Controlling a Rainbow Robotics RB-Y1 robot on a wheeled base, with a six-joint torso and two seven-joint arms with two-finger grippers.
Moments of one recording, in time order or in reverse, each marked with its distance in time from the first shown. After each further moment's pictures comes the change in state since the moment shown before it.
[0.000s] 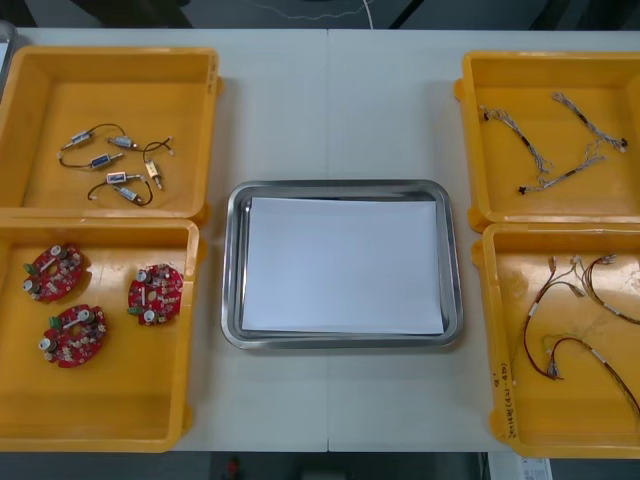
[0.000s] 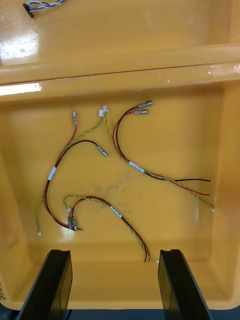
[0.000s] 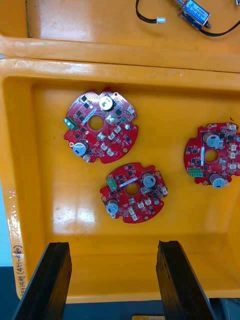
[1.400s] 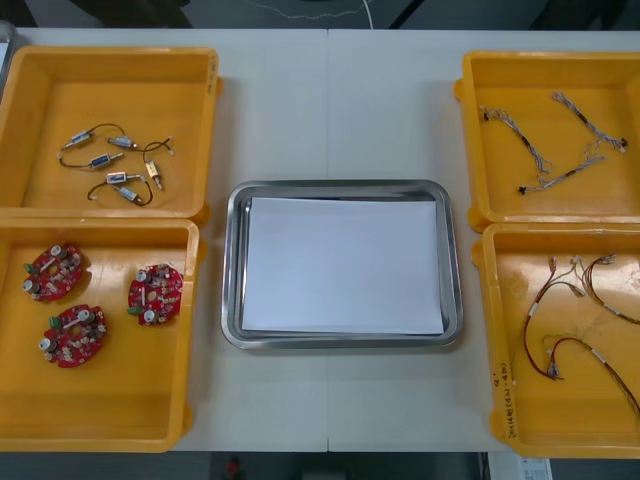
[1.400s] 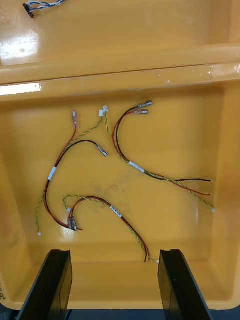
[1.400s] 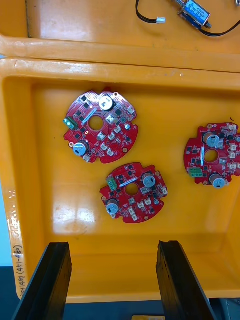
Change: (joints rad) right arm 0.000 0.000 0.000 0.000 0.000 0.000 0.000; left arm 0.000 0.000 0.000 0.000 0.000 0.000 0.000
